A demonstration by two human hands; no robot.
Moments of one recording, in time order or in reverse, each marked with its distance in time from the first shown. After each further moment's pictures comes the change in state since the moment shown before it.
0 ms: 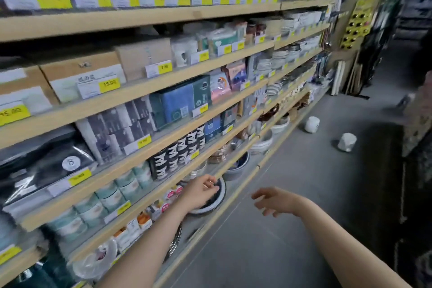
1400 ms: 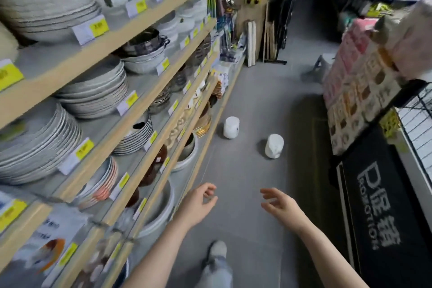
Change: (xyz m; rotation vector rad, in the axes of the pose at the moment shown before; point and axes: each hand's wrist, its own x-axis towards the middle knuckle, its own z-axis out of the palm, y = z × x) left_hand 0.843 0.312 0.383 0.165 -0.345 0.230; right_hand 0.370 0.408 -0.693 0.368 0.605 0.158
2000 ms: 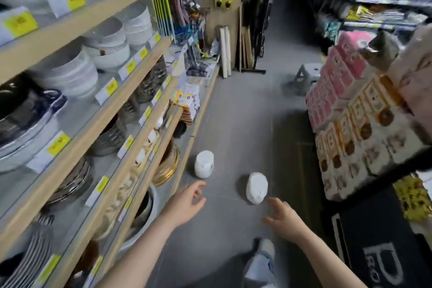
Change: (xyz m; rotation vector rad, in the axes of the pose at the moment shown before) left_hand 0.428 0.061 -0.015 0.152 -0.178 0.033; right_hand 0.352 0.043 -0.191 -0.207 -0.008 0.271
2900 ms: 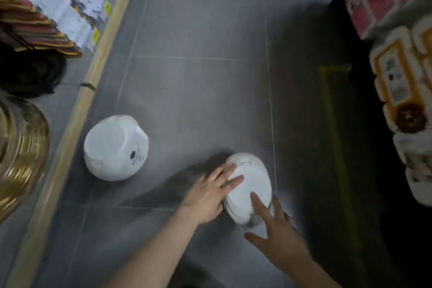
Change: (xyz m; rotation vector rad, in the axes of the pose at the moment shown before) left_hand 0.533 -0.165 0.441 0.542 -0.423 0.418; right_hand 0.514 0.324 0.189 -0.146 -0.112 0.125
